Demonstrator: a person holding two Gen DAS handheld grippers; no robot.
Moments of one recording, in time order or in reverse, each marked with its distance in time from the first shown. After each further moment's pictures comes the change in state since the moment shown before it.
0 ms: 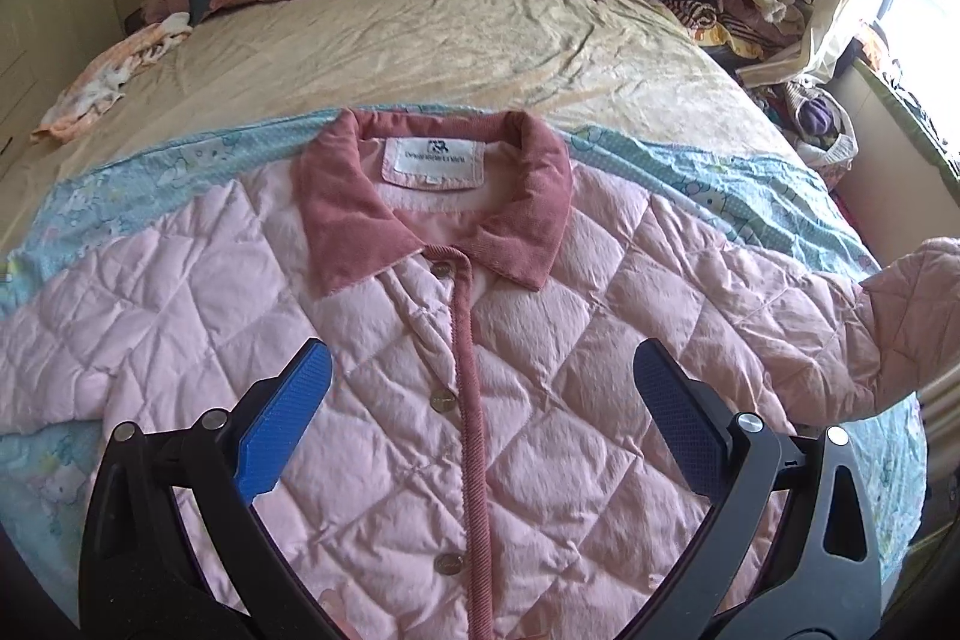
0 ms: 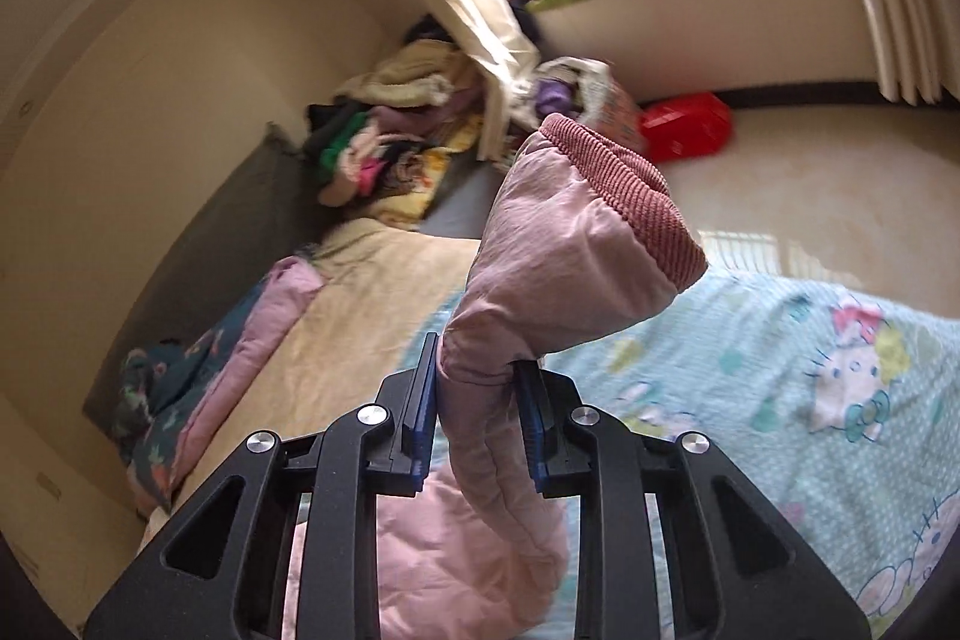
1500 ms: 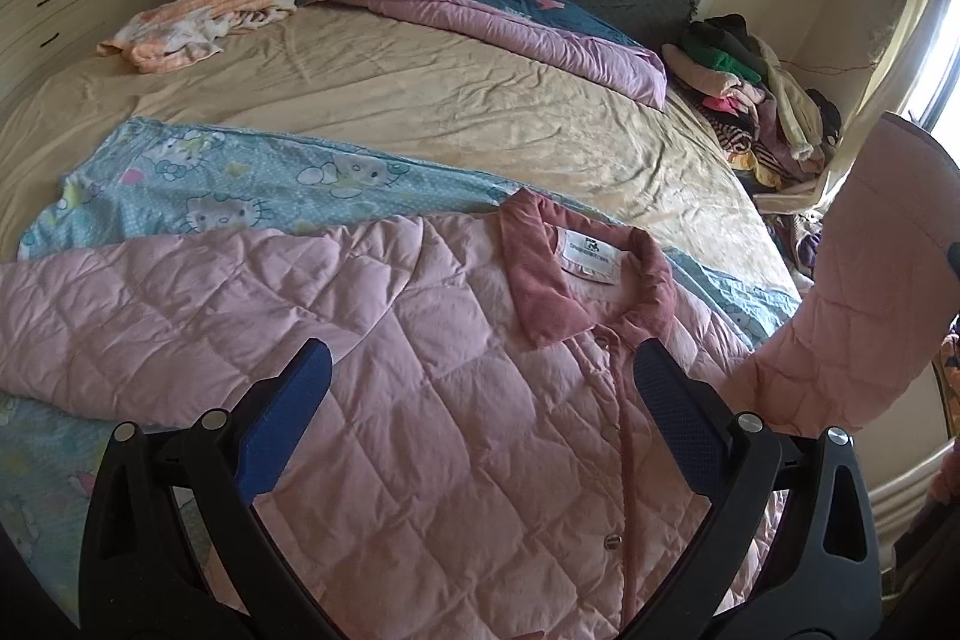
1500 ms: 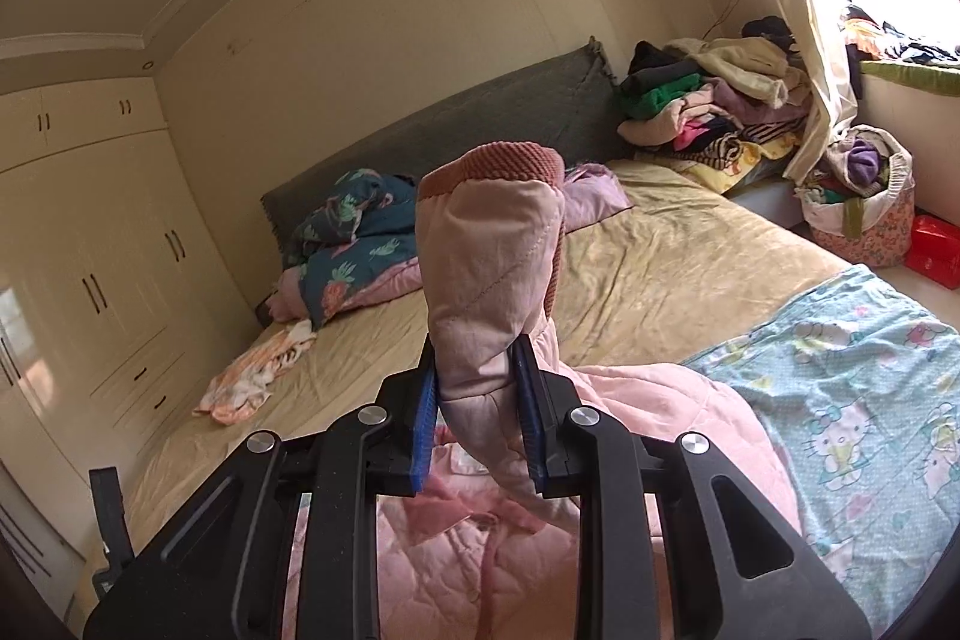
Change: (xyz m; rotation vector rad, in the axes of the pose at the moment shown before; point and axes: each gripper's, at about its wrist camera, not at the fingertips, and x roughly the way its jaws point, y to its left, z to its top) left arm -0.075 0.189 0.001 -0.251 -0.123 -0.074; right arm -0.063 0.337 -0.158 -0.476 0.156 0.471
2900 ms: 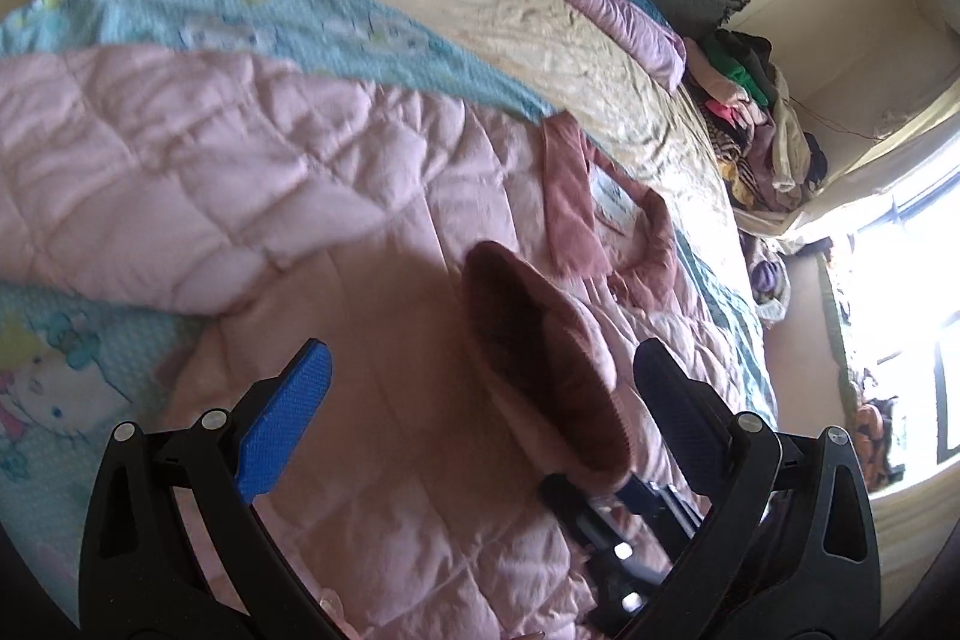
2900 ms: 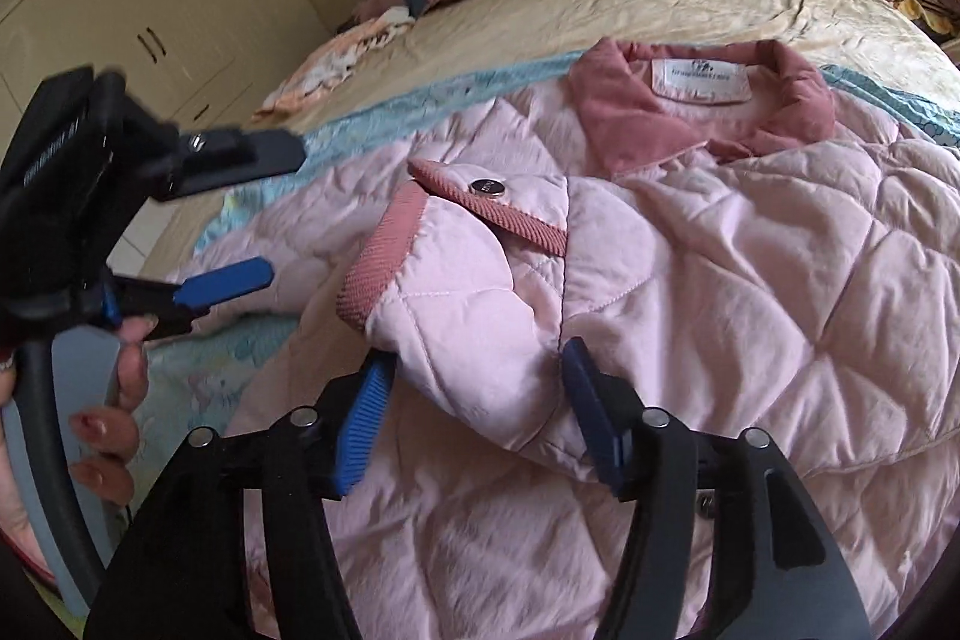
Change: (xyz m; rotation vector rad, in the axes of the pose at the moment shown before) left arm 0.052 0.070 -0.043 -0.267 0.199 -0.180; right arm 0.112 0.129 -0.257 -0.189 0.644 0.196
